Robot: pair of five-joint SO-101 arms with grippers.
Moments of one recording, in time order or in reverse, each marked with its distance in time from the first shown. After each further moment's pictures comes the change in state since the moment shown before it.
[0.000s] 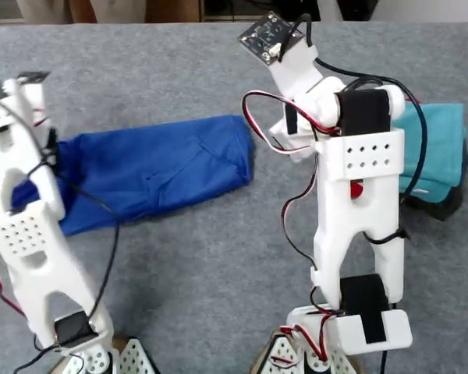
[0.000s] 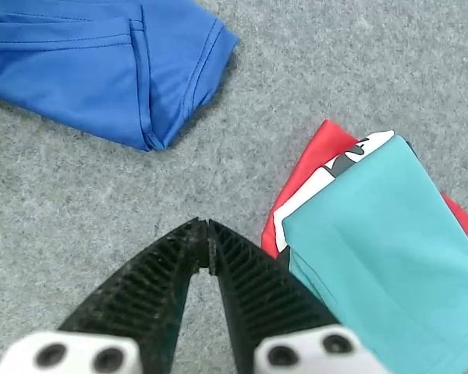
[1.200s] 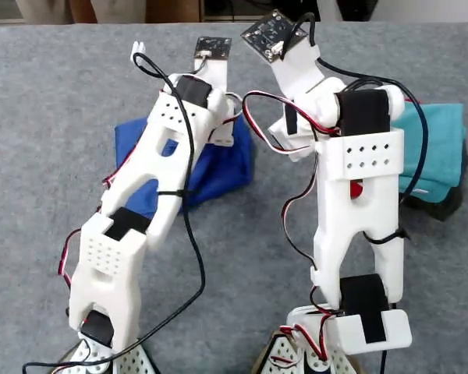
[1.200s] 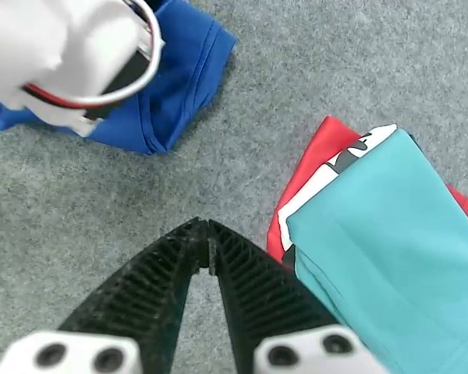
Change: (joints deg) left arm 44.5 -9.9 6.2 -17.7 38.2; right arm 0.0 0.0 0.0 0.0 -2.4
